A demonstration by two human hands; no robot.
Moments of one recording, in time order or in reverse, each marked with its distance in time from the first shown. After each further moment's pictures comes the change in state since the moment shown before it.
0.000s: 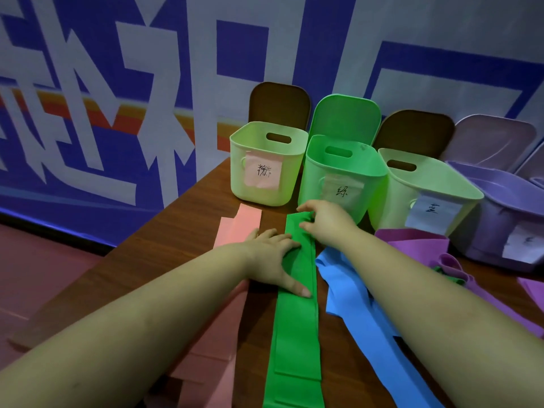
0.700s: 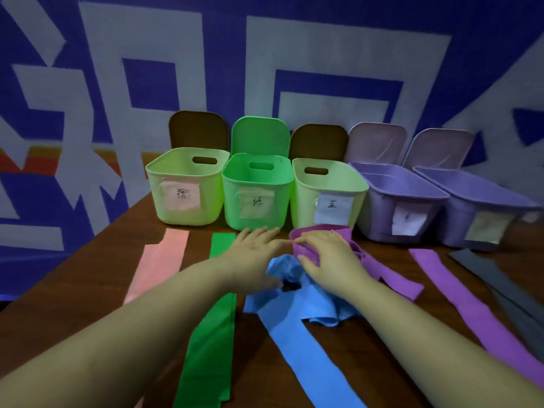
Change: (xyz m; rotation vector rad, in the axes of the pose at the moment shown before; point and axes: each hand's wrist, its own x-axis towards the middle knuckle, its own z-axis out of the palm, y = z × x) left_hand 0.007 0.102 -0.020 0.124 0.262 0.268; right_hand -0.136 0.092 -0.048 -0.077 0.262 -0.059
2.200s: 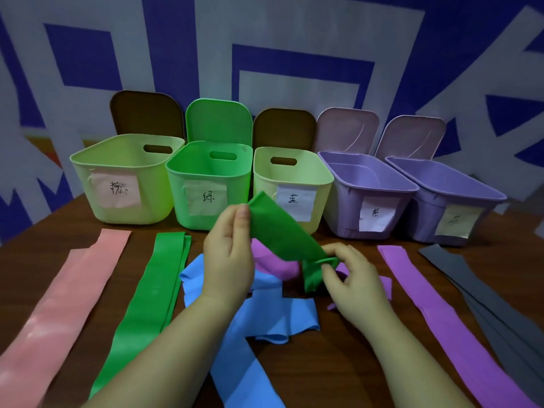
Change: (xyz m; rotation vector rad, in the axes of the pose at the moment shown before) left_hand 0.050 0.073 0.023 -1.205 1.096 -0.097; right_hand -0.057 0.057 -0.028 0.422 0.252 0.291
